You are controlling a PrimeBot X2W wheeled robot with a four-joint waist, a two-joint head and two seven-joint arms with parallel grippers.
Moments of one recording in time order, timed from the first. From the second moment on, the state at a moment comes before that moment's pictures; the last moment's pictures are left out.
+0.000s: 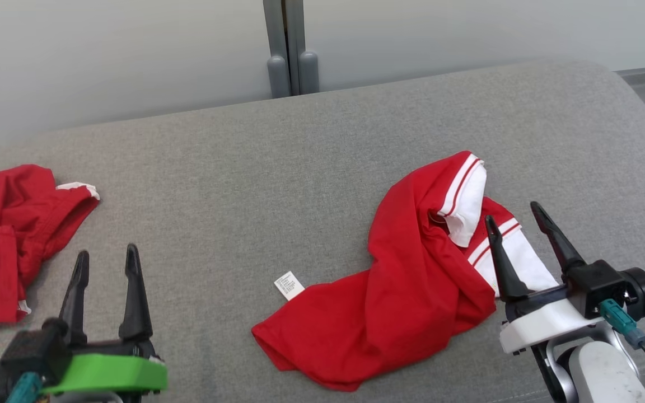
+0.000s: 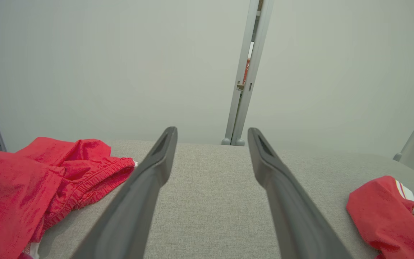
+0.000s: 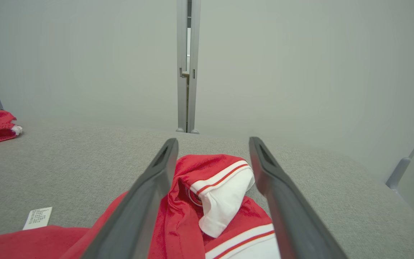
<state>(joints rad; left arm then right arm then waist) 0.00 0.24 -0.15 0.00 -0.46 0.07 -0.26 -0.10 -0.11 0.08 0.12 0.03 0.13 -0.26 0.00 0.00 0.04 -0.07</state>
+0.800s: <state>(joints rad) 0.27 0.05 0.03 0.07 -0.32 -0.13 -0.26 0.02 -0.10 -0.01 0.18 0.03 0.13 -0.26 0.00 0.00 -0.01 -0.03</state>
